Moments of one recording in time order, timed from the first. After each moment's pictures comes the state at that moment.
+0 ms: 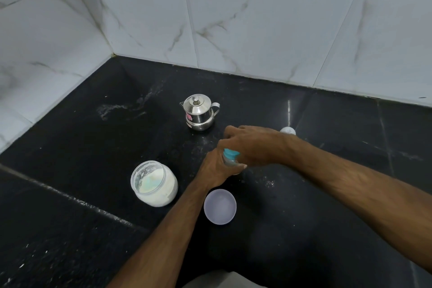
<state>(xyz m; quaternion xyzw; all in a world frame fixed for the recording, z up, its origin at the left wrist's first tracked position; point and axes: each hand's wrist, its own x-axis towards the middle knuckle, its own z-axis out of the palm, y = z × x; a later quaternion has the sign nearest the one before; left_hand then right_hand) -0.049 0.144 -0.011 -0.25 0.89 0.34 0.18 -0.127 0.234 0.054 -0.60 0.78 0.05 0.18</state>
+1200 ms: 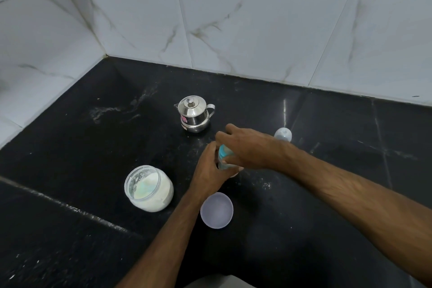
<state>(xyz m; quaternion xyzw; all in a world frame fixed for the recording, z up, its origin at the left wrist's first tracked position) -0.028 0.129 -0.047 -0.21 0.84 0.49 -0.08 -0.122 0.232 0.052 -0.54 0.83 -0.03 0.17</state>
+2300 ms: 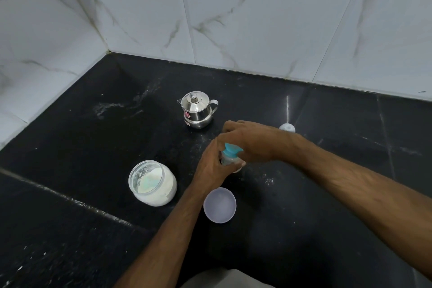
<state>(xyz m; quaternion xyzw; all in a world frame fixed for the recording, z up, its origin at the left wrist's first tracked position) -0.036 0.133 -0.042 -0.22 0.85 0.47 -0.01 -0.132 0.236 0.055 -0.58 0.79 -0.04 0.20</state>
